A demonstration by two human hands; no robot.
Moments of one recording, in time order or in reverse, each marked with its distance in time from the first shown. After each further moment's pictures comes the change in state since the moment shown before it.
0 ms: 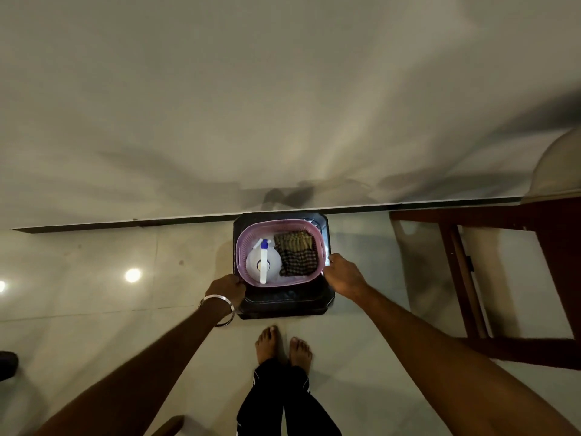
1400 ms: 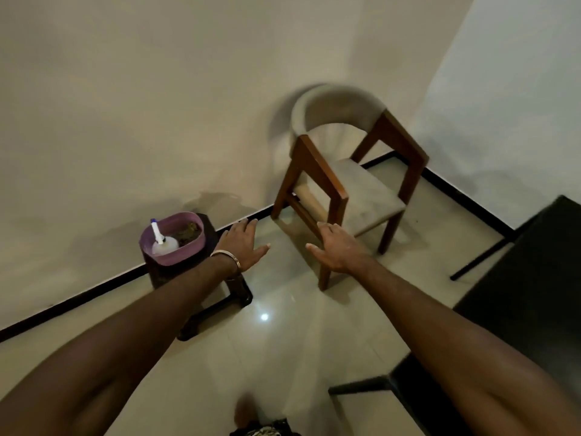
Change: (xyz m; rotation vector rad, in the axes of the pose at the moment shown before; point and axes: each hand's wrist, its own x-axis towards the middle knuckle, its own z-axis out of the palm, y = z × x) left_hand -0.436 0.110 0.122 0.549 0.308 0.991; right_hand -0.491 0.274 0.006 -0.164 0.599 -0.063
